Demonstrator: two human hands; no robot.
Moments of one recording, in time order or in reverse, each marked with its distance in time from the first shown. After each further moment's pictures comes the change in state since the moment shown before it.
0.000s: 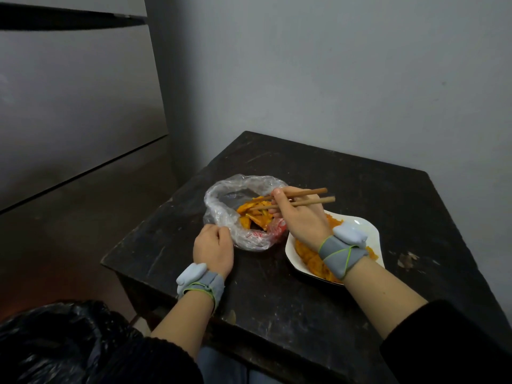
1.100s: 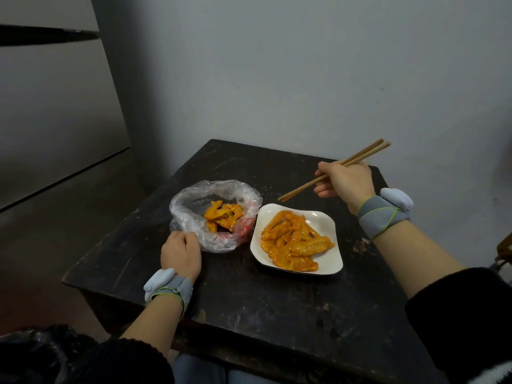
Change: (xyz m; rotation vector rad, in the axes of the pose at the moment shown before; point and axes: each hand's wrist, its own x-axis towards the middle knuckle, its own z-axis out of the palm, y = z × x) left_hand -0.003 0.001 0.000 0.057 -0.003 0.019; right_hand 0.009 -0.015 -0.141 0.064 0.330 0.312
